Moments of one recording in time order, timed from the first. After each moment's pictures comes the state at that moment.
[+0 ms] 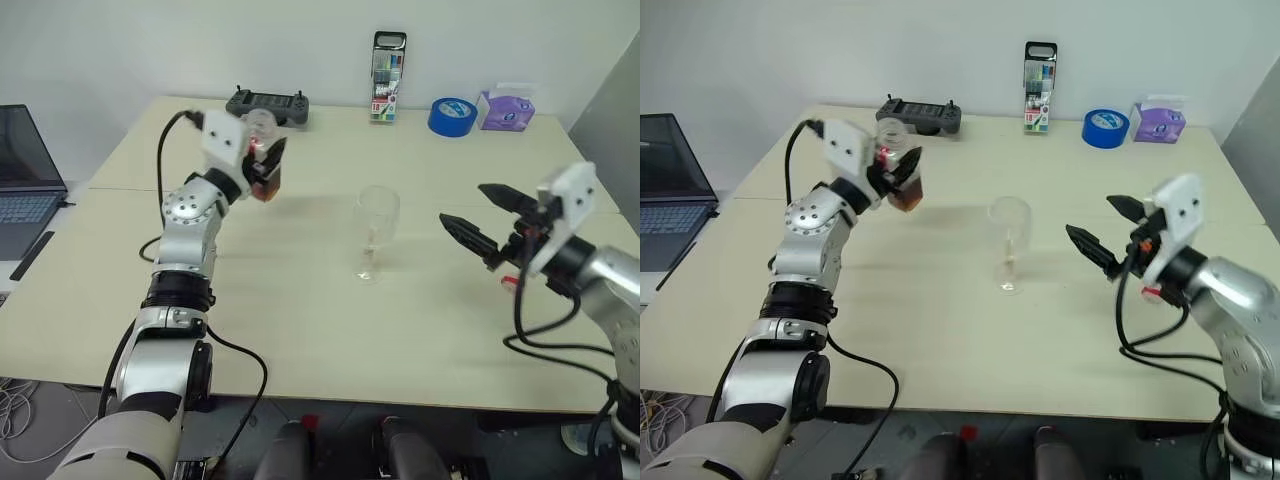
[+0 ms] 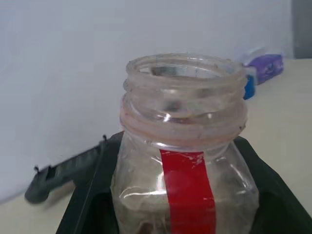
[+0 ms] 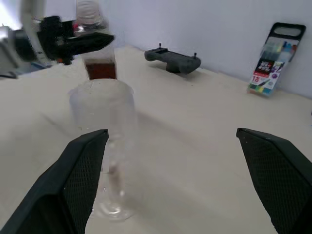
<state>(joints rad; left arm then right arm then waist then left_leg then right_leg) -0.93 0.41 0.03 0.60 -0.05 -0.19 -0.52 -0.23 -0.56 -0.35 -0.69 0.72 0.81 0.50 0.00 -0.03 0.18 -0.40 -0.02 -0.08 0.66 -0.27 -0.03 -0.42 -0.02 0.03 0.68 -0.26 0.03</state>
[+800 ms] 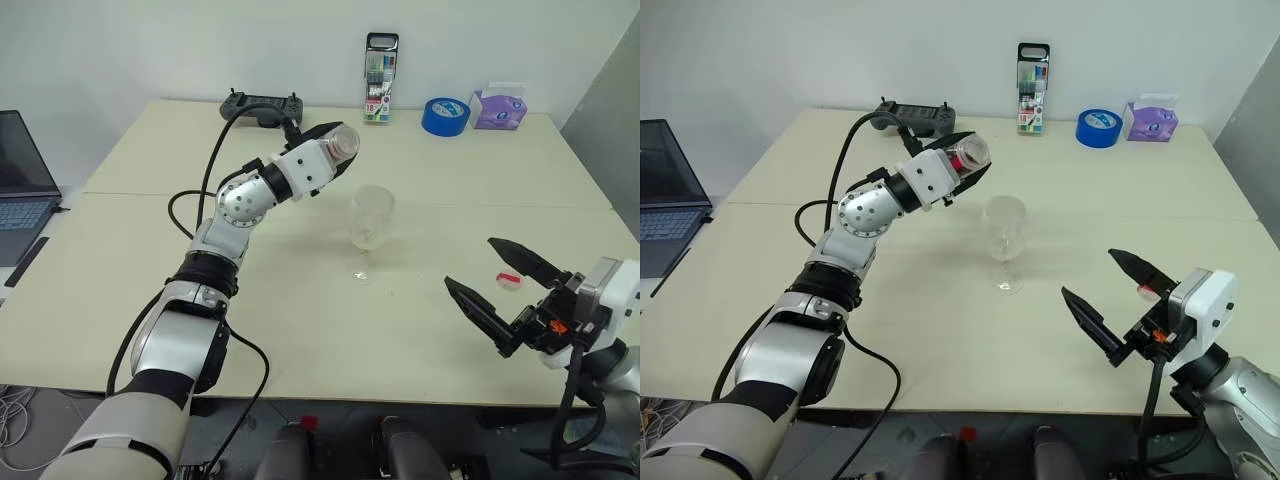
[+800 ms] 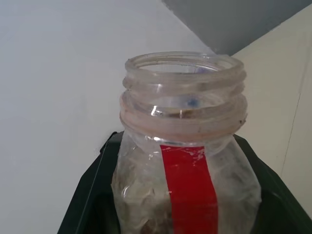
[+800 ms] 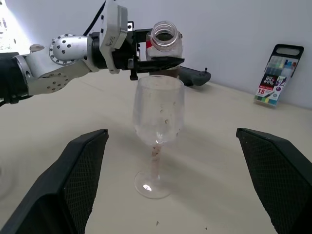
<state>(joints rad) -1.05 0.38 -0.17 0.84 0.22 -0.68 -0.49 0.23 -0.55 -0.40 -0.93 0.73 0.48 0.52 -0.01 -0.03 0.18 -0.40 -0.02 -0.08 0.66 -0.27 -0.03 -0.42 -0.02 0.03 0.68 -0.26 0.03</state>
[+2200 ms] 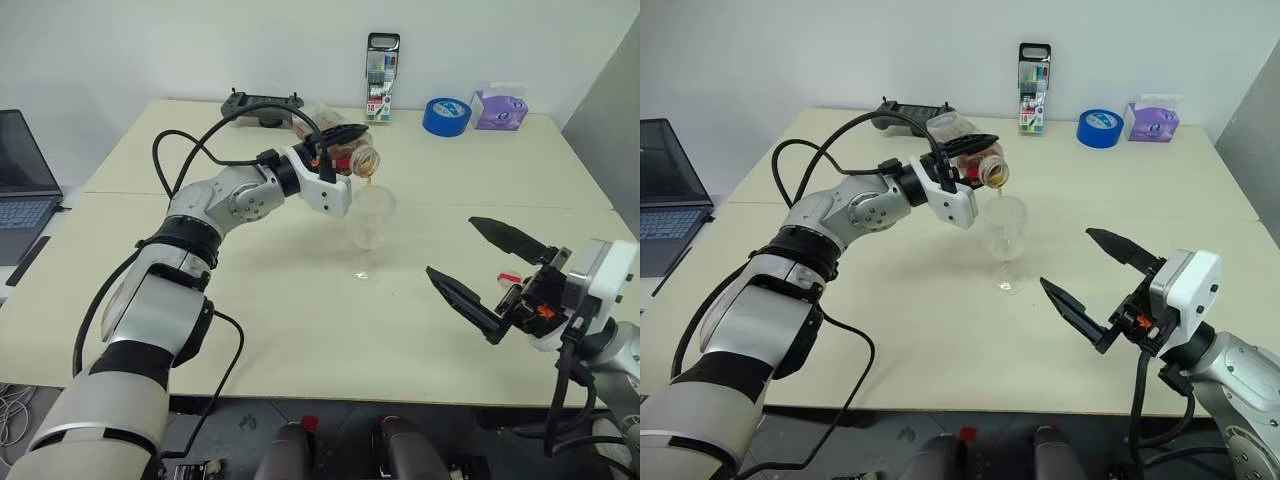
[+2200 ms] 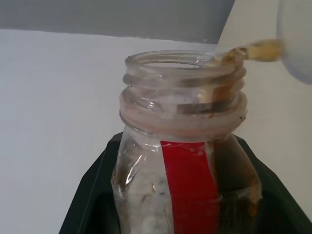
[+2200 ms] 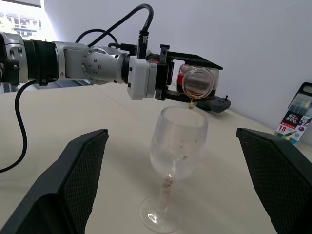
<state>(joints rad) -1.24 0.50 -0.42 1.00 0.75 -0.95 0.00 0.08 -0.63 -0.31 -0.90 0.73 0.45 0.51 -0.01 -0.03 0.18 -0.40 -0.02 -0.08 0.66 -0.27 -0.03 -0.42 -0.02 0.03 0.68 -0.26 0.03</state>
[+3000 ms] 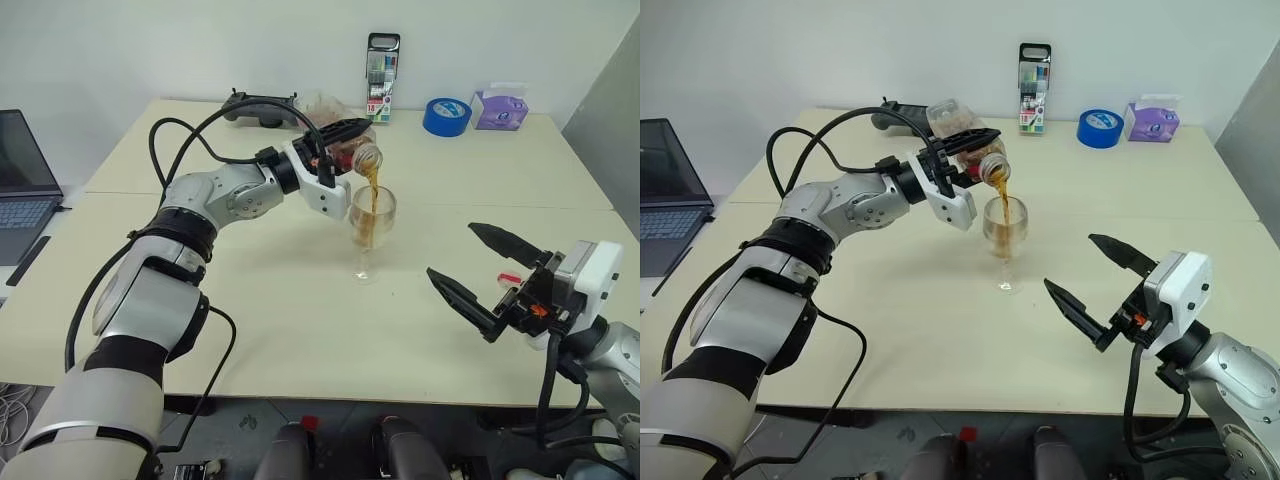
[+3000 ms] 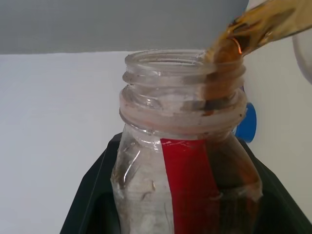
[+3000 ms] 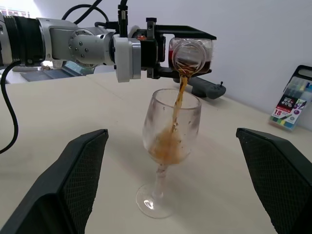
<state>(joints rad) -1.28 0.53 -0.47 1.02 0.83 -0.99 0.16 0.10 -0.63 -0.29 -0.87 0.69 0.45 0.50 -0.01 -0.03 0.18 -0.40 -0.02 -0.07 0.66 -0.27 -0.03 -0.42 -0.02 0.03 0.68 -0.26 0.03</state>
